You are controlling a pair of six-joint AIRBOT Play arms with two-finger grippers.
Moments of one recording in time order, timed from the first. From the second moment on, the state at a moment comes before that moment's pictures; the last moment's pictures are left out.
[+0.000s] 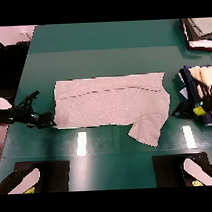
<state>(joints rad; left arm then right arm) 0.19 -1.04 0.68 1.08 -1.27 -1.34 -0.42 -1.01 0.74 -1.12 1.49 1.34</state>
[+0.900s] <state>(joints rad) 0.19 -1.04 0.70 1.08 -1.30 -1.33 -0.30 -1.10 0.56 -1.01 1.17 1.33</state>
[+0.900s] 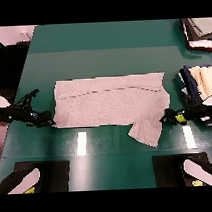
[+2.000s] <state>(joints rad) 0.19 -0.89 0.80 1.00 -1.28 -1.31 -0.30 -0.81 0.81 -1.24 1.41 1.39</state>
